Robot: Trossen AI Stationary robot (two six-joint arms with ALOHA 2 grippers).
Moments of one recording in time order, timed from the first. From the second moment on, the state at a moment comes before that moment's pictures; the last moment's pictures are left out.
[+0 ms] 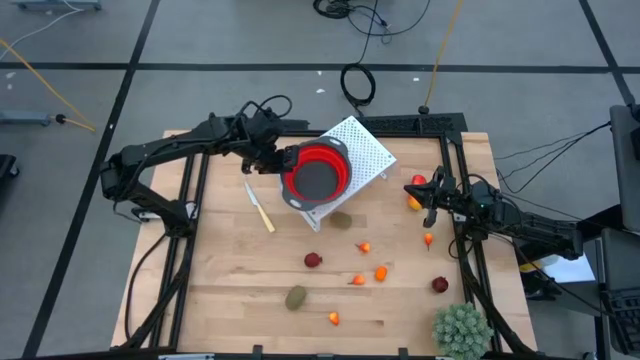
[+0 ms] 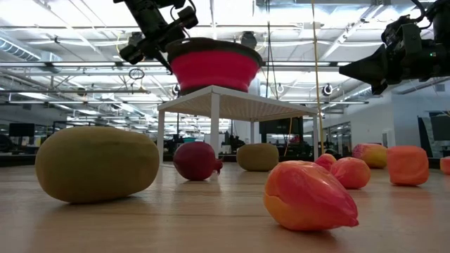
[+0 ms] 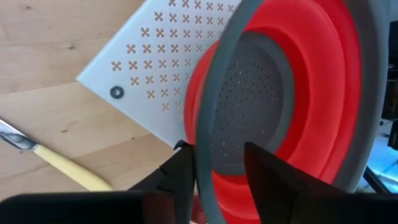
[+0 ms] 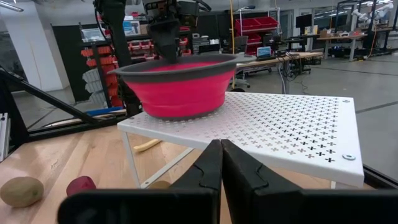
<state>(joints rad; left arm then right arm) 0.41 1.46 1.38 -0.91 0.19 -1.08 -0.27 0.02 0.05 0.01 0.02 0.12</state>
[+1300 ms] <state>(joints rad) 0.39 1.19 1.38 -0.98 0.02 -1.14 -0.27 0.02 0.05 0.01 0.02 0.12</state>
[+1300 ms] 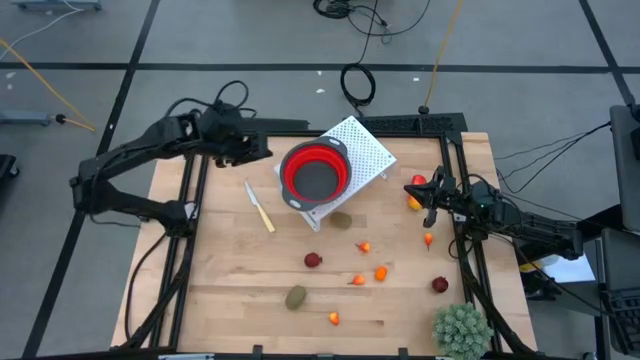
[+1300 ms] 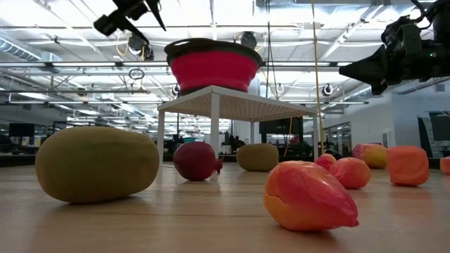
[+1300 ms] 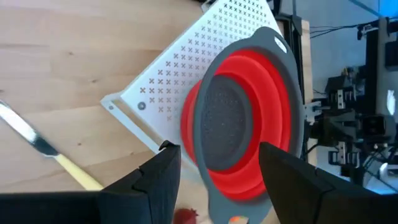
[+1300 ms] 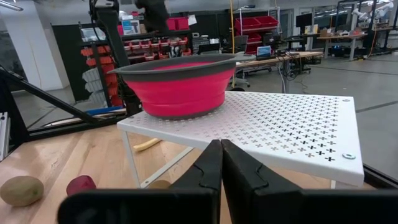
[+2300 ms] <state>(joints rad) 0.10 1.07 1.38 -1.07 -0.19 -0.43 -0.27 0.02 0.05 0.01 0.13 0.12</state>
